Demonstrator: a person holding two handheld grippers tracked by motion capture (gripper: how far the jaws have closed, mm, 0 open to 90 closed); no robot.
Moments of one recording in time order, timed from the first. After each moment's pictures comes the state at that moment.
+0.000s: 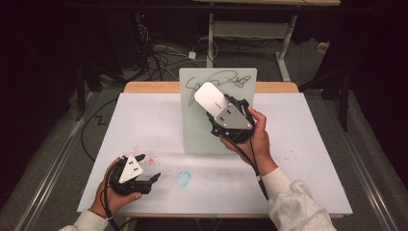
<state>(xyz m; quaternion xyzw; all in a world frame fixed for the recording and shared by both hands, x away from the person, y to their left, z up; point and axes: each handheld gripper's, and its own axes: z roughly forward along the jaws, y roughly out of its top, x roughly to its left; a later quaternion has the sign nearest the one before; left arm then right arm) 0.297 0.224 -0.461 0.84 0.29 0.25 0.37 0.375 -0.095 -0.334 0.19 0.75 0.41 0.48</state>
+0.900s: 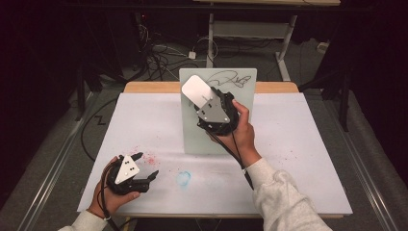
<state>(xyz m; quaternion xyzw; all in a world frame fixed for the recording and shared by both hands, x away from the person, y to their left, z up) 0.295 0.230 -0.457 0.83 0.30 0.27 0.38 0.393 -0.056 -0.334 0.18 0.74 0.39 0.51</state>
